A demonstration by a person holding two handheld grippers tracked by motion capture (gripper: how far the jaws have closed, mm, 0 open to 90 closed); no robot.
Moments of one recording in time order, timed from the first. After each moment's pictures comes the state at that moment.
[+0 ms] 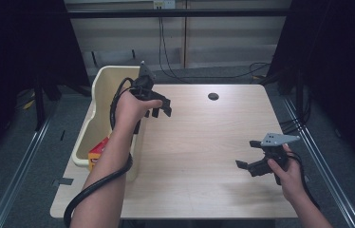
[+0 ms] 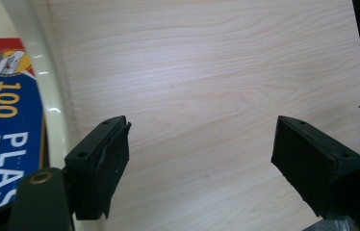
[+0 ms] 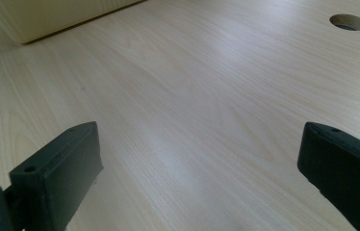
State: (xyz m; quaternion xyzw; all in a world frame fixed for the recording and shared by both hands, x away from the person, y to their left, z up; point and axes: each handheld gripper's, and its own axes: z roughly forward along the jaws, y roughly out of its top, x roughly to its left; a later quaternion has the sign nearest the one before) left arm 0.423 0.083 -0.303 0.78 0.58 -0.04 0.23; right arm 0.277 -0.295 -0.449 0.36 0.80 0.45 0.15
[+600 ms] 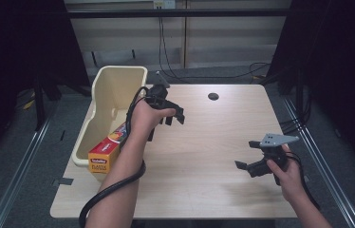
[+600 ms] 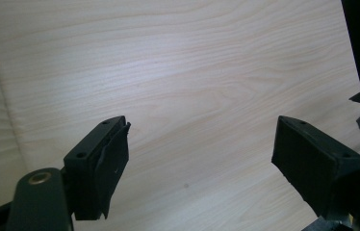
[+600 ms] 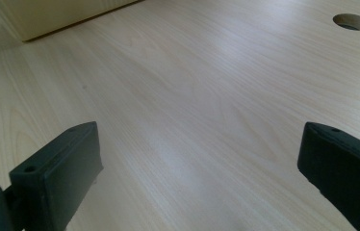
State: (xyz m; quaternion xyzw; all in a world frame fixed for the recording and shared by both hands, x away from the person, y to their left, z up) left arm 0.419 0.052 -0.334 0.79 0.56 -0.07 0.24; right arm 0.276 -0.293 -0.450 0.36 0.81 0.44 0.15
